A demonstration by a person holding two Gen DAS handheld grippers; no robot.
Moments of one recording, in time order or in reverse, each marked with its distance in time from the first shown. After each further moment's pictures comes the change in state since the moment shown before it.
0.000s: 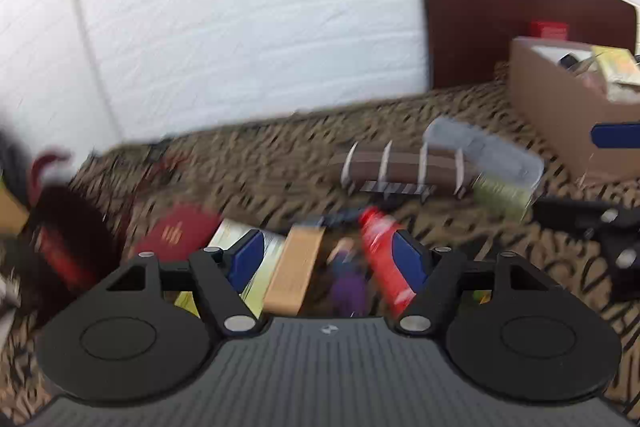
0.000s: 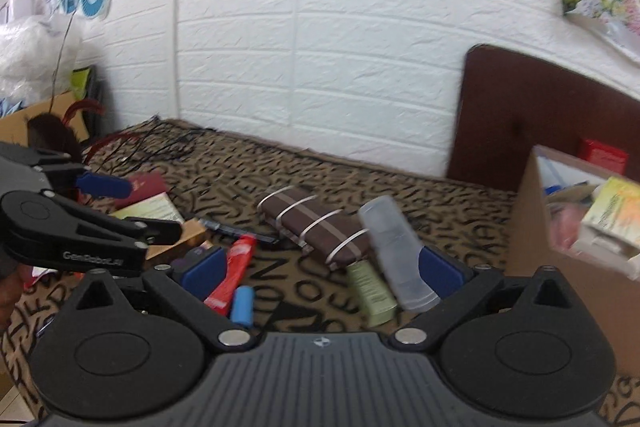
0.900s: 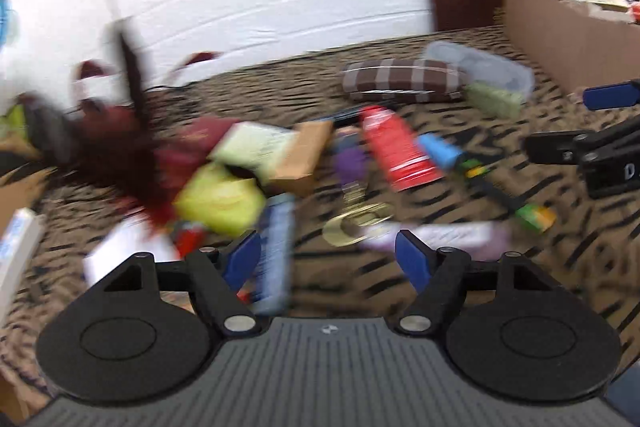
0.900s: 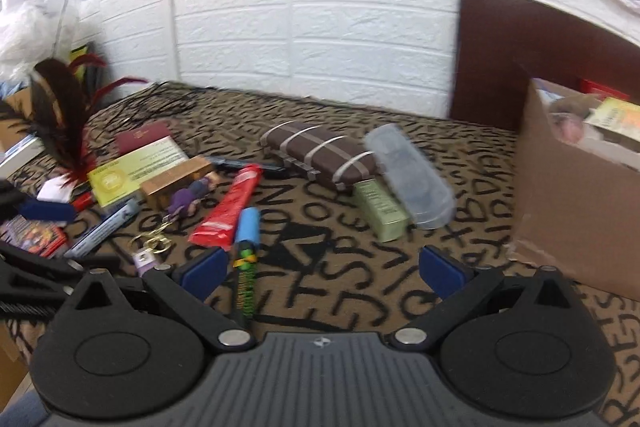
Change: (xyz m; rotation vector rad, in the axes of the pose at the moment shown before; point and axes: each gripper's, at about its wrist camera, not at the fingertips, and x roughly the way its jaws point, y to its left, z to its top) left arm -0.051 -0.019 -0.061 0.019 0.062 0.111; right arm -0.002 0.001 -0.045 0.042 0.087 0.019
